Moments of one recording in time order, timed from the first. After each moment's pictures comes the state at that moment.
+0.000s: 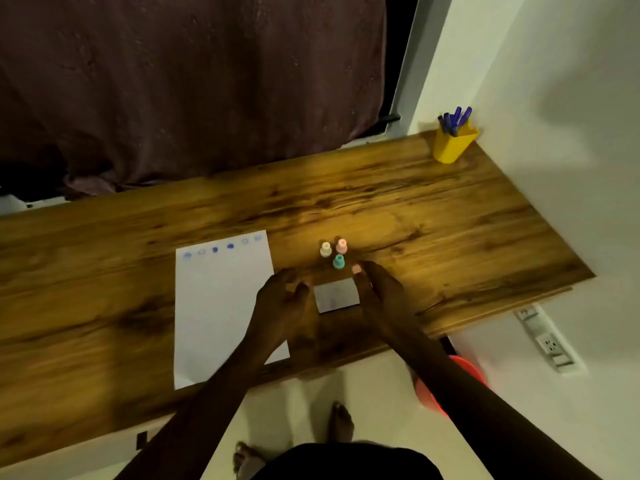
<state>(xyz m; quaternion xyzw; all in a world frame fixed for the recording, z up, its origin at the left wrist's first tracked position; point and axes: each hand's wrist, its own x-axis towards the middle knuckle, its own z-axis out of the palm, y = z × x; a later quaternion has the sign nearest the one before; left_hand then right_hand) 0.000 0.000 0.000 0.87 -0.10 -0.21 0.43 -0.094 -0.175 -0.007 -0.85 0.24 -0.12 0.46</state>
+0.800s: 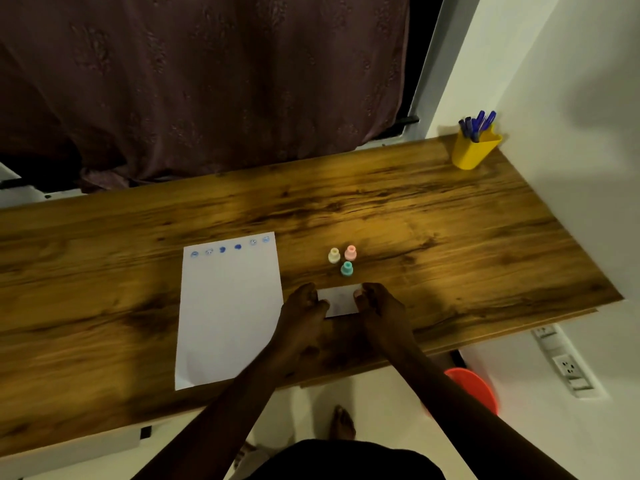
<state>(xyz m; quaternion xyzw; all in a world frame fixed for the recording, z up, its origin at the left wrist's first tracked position) -0.001 -0.023 -0.027 0.85 -0.04 -0.33 0.42 -0.088 -0.172 -0.038 -0.83 0.28 -0.03 0.48</state>
